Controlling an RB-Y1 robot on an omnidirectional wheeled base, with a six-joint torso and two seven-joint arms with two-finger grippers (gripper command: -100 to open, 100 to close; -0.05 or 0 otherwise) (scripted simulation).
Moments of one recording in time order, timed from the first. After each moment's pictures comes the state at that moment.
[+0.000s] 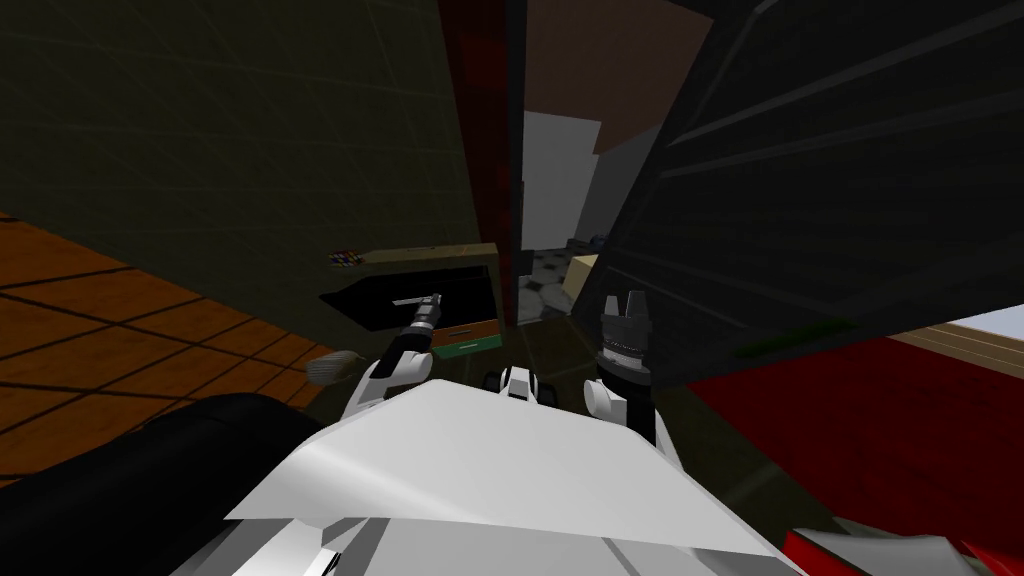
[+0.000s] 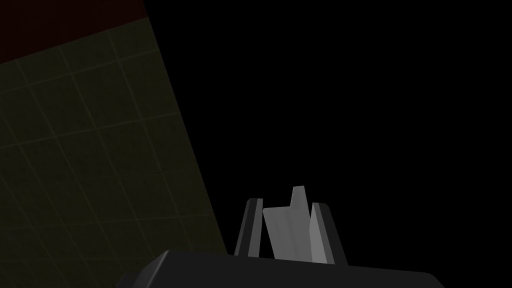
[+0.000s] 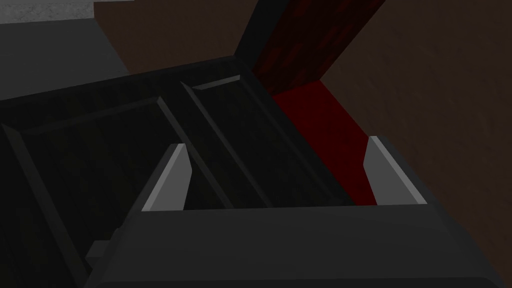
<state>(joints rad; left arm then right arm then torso) 0.54 0.06 0.26 -2.33 0.11 0.18 -0.15 0.49 0.02 0.06 -2.21 0.07 -0.59 0.09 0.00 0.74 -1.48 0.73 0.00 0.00</state>
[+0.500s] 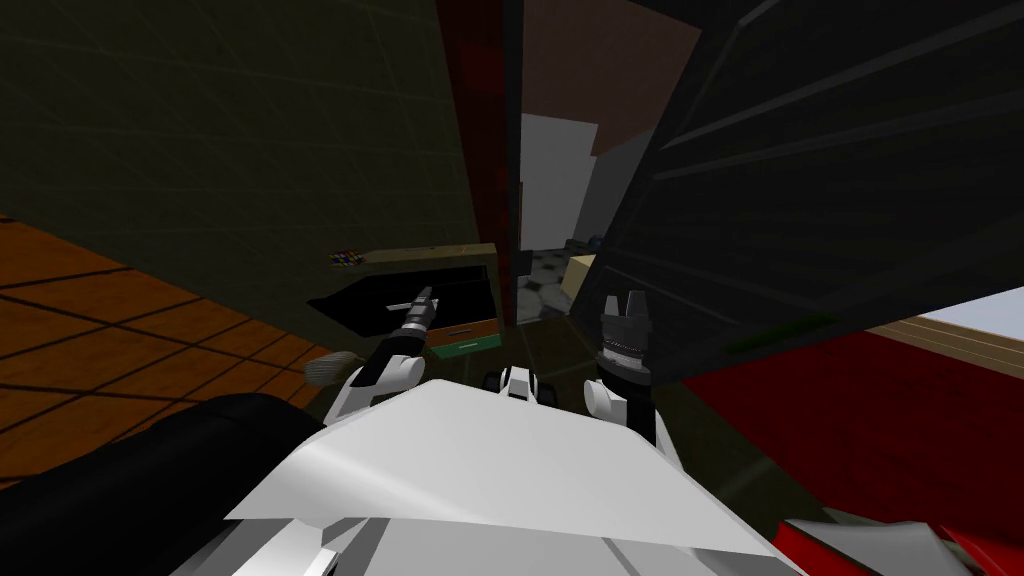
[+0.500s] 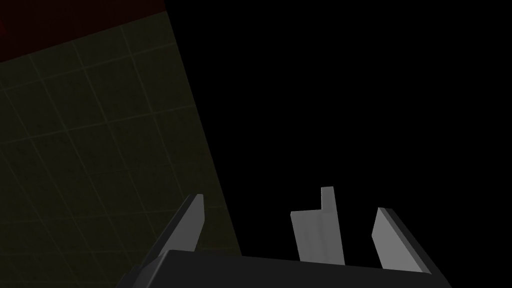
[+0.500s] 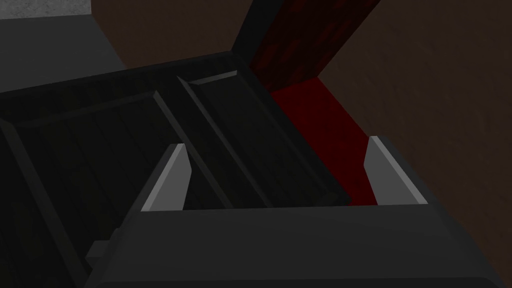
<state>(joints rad) 0.60 0.07 0.28 -2.43 0.14 0.23 -0.14 0.49 0.02 0.06 -2.21 0.07 -0.59 0.09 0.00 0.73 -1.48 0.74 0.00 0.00</state>
